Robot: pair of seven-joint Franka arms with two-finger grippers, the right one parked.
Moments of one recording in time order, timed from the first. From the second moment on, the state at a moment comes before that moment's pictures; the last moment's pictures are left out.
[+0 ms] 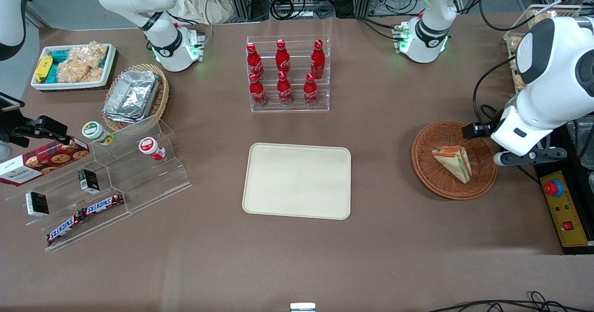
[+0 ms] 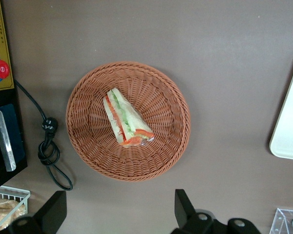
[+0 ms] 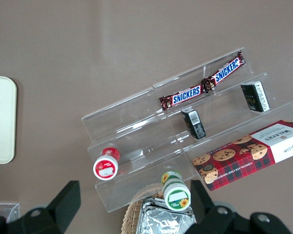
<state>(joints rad) 0.03 0.10 -0.16 -1.72 0.09 1.71 -0.21</state>
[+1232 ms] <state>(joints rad) 0.13 0.16 -0.15 -2.20 0.08 2.38 -0.83</state>
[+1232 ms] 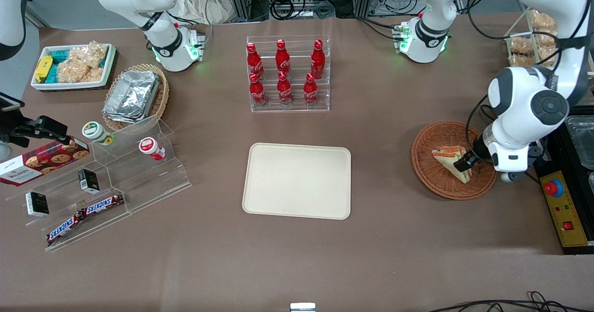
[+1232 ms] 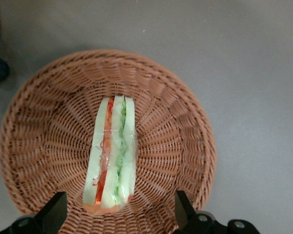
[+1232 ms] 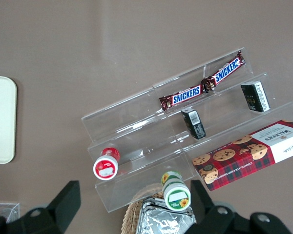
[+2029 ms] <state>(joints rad) 0.17 0.26 -0.15 -2.23 0.08 2.51 -0.85</state>
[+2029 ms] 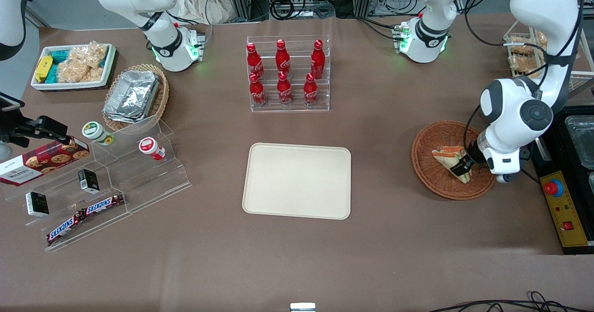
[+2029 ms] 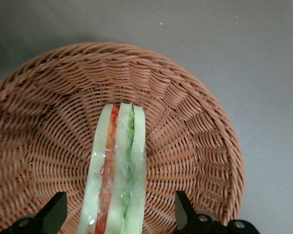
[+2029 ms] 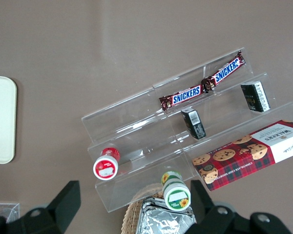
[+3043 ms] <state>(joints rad) 0.17 0.26 -0.18 -2.03 0.08 2.20 -0.66</state>
